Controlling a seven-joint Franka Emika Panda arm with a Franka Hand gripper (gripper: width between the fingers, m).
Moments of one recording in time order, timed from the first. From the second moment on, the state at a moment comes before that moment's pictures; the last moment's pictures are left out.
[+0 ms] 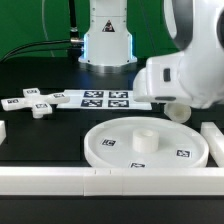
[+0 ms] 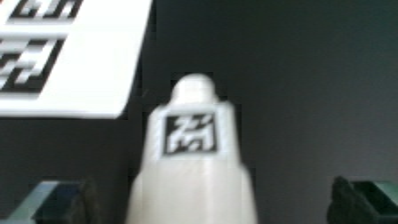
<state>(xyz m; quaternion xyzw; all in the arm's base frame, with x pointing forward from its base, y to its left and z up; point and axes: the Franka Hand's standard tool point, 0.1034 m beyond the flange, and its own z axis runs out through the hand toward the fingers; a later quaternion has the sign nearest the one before) 0.446 0.125 0.028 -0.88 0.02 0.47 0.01</state>
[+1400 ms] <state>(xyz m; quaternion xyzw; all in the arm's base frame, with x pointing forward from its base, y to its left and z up) 0.454 0.119 0.010 -0.89 0.00 0.45 0.02</state>
